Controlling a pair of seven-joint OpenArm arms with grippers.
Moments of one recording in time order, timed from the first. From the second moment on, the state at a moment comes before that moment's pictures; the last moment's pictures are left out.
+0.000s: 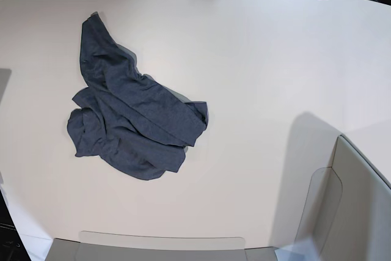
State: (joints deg) left arm 67.7 -10.3 3.8 117.9 0.0 -2.1 5.0; right arm -68.3 12.4 7.3 114.8 -1.5 -2.5 6.4
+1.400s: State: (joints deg) left arm 26.4 -20.4 28.4 117.9 -1.1 -17.2 41.3; right arm -50.2 7.9 30.0 117.9 17.5 -1.7 -1.2
